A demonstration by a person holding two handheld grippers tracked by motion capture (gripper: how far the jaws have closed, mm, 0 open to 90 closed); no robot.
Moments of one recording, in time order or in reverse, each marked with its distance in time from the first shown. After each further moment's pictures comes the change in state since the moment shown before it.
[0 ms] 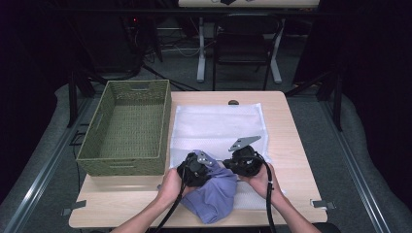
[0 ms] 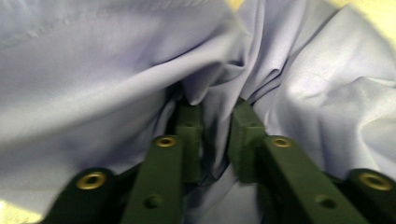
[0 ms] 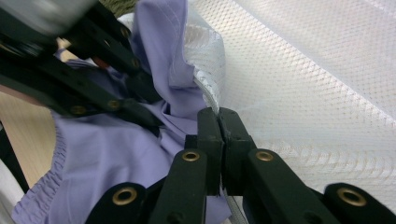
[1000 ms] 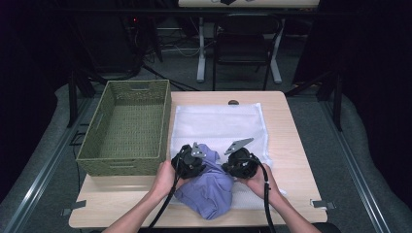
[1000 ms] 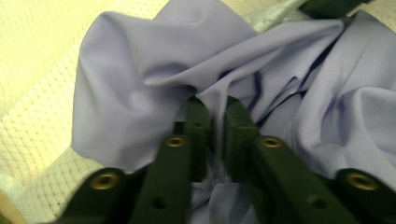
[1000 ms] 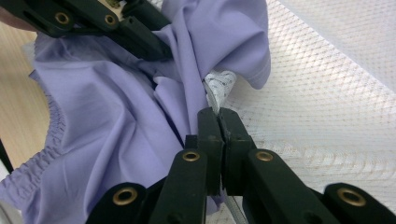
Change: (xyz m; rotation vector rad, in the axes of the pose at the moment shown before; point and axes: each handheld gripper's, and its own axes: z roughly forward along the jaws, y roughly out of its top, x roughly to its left) left arm 0.018 0.005 -0.014 -0.043 0.063 0.054; right arm 0.002 -0.003 0.015 0.072 0.003 -0.035
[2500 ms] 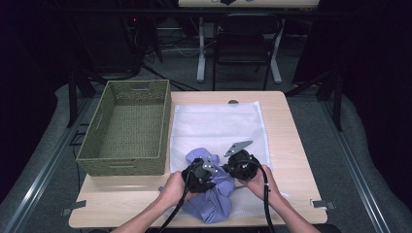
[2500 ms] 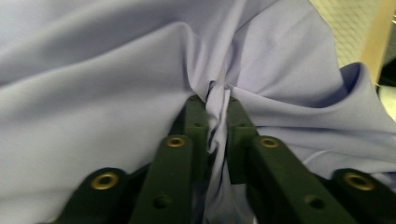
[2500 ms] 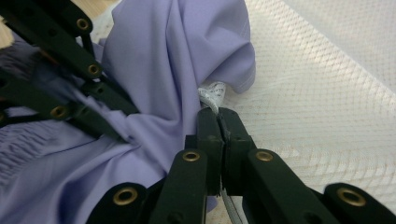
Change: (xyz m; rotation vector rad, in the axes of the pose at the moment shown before) left arm -0.036 0.002 0.012 0.068 -0.142 0.045; right arm 0.002 -0.004 0.003 0.001 -0.033 -0.023
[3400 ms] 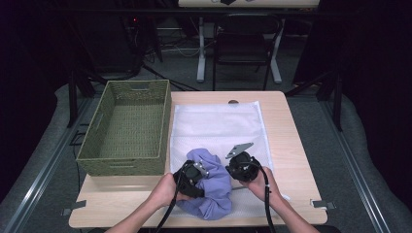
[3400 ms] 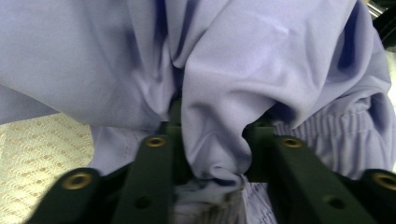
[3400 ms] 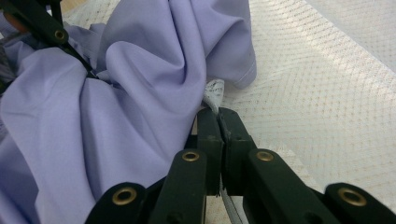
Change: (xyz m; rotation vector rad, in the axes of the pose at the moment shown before) left arm 0.014 -0.023 -0.002 0.114 -0.156 -0.036; right arm -0.004 -0.010 0.007 0.019 -0.006 0.000
